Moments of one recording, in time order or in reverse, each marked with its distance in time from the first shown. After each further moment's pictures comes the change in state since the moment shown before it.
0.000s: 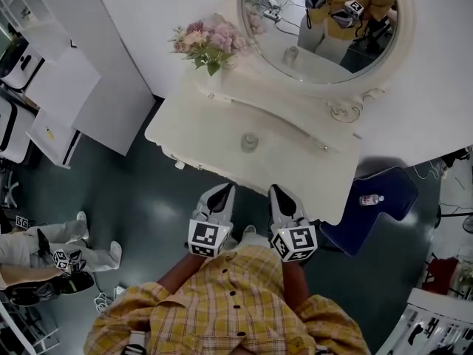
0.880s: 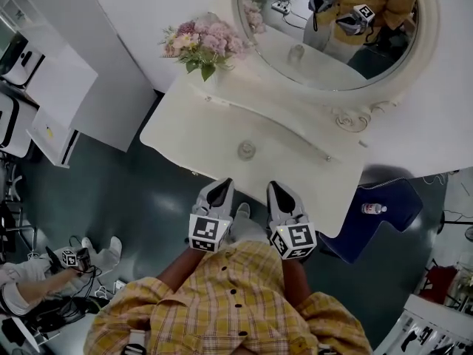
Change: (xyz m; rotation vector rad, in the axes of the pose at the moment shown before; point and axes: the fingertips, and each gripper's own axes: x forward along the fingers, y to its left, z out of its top) left arm 0.071 0.022 -0.009 0.015 0.059 0.055; right arm 0.052 -0.048 0.000 0.020 0.035 0.048
